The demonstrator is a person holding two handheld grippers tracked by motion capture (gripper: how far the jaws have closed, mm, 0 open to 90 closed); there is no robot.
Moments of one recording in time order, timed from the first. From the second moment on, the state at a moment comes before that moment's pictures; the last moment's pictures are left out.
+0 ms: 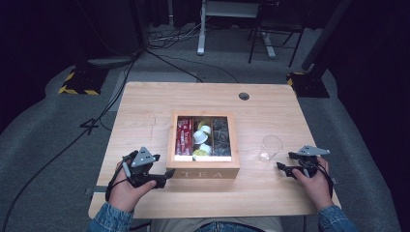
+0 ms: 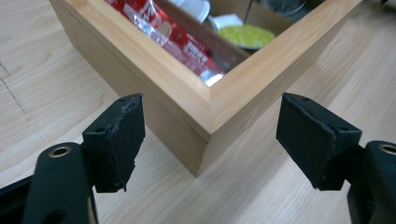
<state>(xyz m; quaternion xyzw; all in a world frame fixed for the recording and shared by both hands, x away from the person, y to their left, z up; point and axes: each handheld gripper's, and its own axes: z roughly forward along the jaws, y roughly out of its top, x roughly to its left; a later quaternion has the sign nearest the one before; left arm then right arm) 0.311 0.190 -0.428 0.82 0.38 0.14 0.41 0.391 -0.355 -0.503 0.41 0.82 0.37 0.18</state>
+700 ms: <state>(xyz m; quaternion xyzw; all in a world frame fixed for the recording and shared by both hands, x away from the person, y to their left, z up) 0.315 0.186 -0.444 0.85 0.36 0.13 0.37 0.391 -0.356 -0.503 0.40 0.82 0.37 0.18</state>
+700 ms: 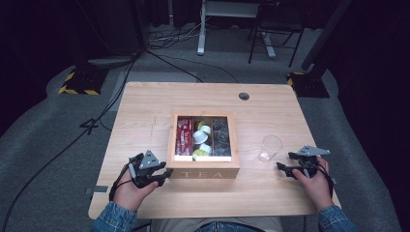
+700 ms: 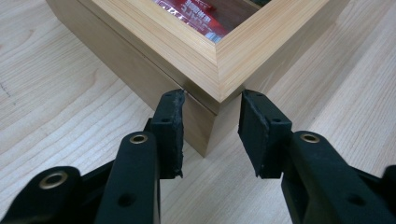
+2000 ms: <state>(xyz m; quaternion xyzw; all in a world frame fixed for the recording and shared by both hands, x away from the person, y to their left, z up) 0.313 0.189 -0.420 0.83 0.35 0.17 0.41 0.375 -0.348 -0.473 0.39 0.81 0.39 0.19</state>
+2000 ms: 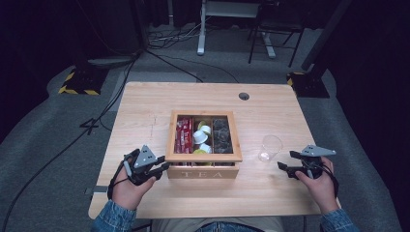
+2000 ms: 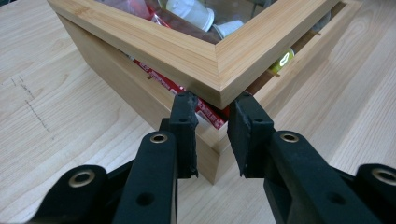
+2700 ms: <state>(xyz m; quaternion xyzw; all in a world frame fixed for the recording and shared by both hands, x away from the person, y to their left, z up) 0.325 0.188 -0.411 0.82 0.35 0.18 0.42 0.361 -0.285 -0.378 0.28 0.84 0.43 0.17</state>
